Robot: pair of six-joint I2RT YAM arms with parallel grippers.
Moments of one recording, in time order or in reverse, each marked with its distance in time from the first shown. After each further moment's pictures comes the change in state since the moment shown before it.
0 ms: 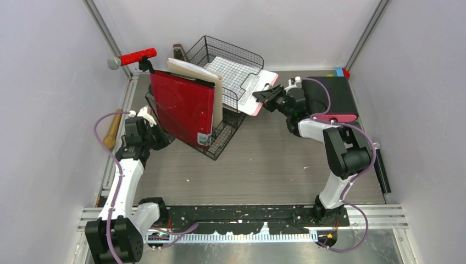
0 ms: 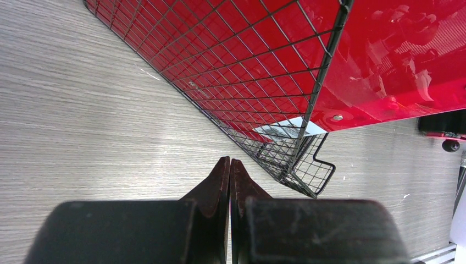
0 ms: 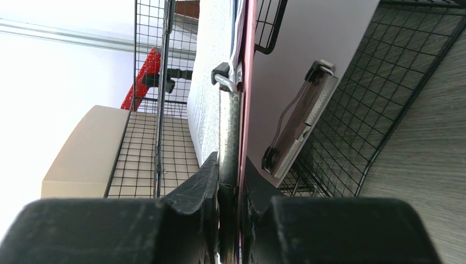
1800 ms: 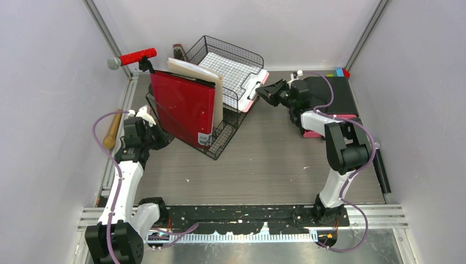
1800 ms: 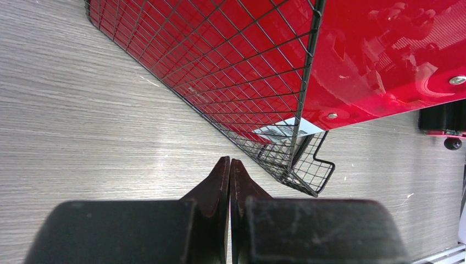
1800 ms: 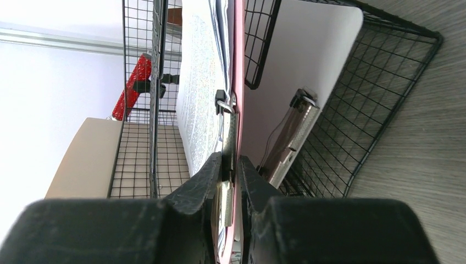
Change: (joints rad) left arm 0.000 -0.032 0.000 0.004 0.000 0.021; right arm -0.062 0.051 0.126 -0.137 -0.082 -0.040
